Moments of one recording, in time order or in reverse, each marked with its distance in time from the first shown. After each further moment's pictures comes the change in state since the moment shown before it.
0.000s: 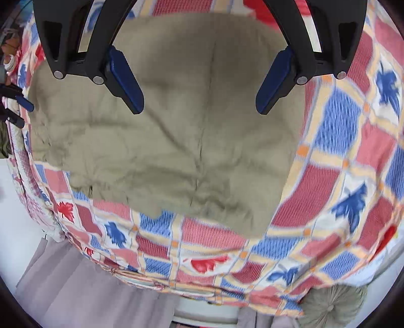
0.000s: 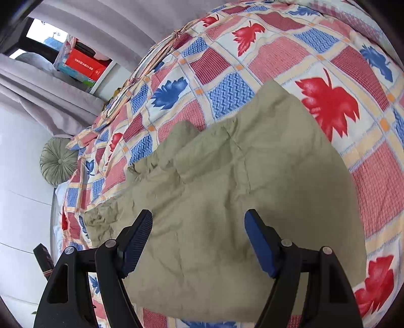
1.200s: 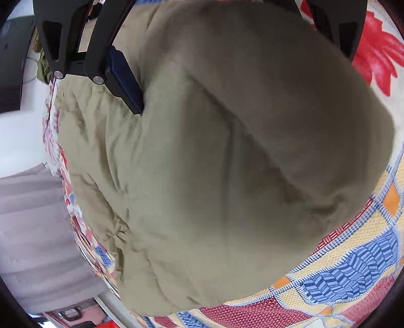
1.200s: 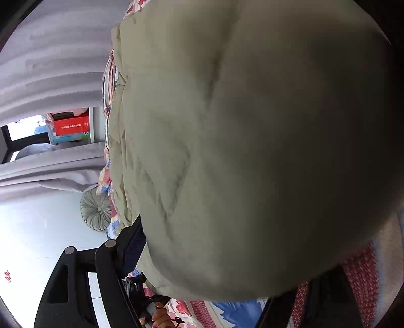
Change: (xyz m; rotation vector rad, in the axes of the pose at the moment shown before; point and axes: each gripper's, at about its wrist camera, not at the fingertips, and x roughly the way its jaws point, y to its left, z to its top) left arm 0.090 0.071 -0.068 -0.516 0.065 -0.239; right arm 0.066 -0.115 -0.095 0.524 0.035 0.311
